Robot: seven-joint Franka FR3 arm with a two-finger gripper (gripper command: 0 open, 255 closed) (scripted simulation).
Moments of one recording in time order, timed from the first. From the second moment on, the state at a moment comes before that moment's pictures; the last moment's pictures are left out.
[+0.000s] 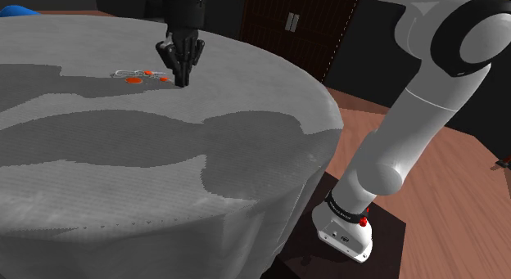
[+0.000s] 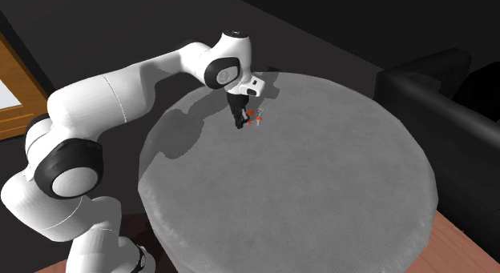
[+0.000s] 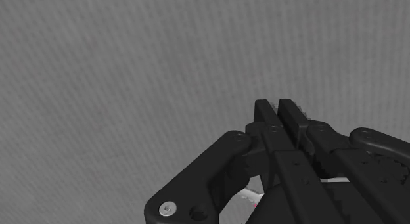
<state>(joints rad) 0.14 -0.02 0.49 -1.67 0.04 1.66 0.27</state>
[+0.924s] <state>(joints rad) 0.16 0.05 0.50 -1.41 0.01 1.47 0.30</state>
